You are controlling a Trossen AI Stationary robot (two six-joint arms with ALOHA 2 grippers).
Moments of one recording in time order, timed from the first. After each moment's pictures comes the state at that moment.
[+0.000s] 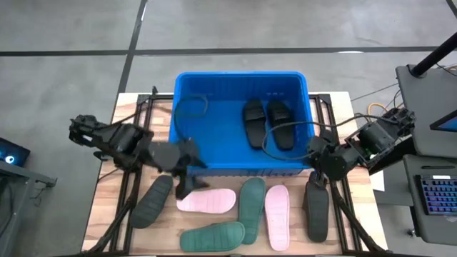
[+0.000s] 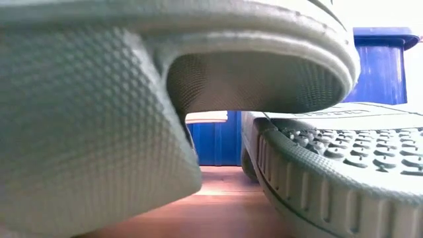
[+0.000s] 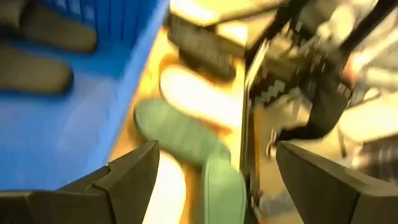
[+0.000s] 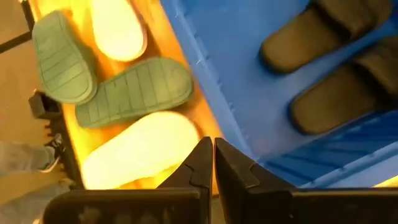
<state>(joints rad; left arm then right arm) -0.39 1.43 1.83 -1.03 -0.16 -0.67 0.57 1.30 1.70 -1.56 0.34 0.94</state>
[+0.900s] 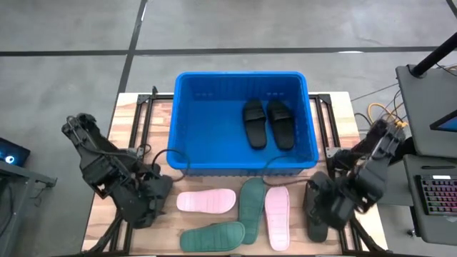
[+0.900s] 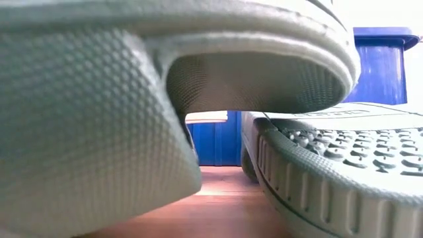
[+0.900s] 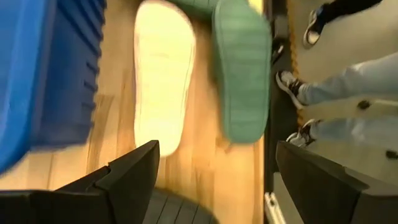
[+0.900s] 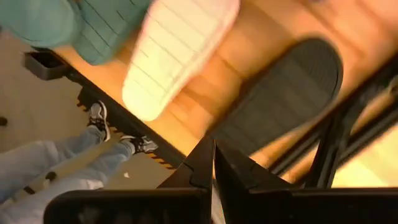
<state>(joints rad) -0.81 1.32 1.57 -1.30 -0.23 -0.86 0.85 1.51 1.69 -1.57 0.05 1.78</state>
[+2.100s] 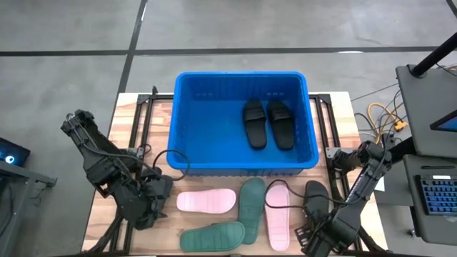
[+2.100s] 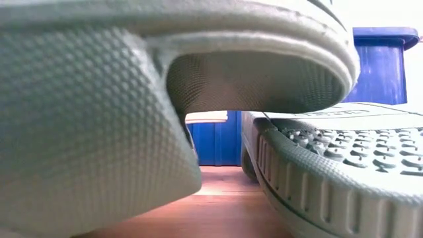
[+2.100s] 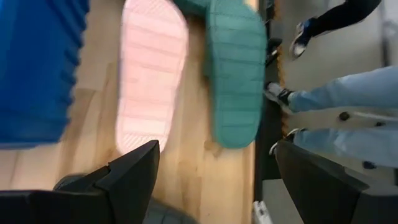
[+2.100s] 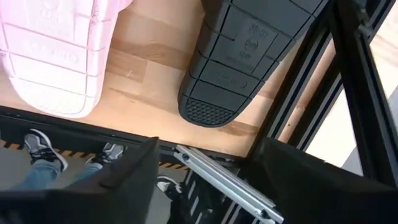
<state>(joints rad) -0.82 1.25 1.40 -1.12 -0.22 -0.91 0.94 1.81 1.68 -1.50 -0.16 2.17</state>
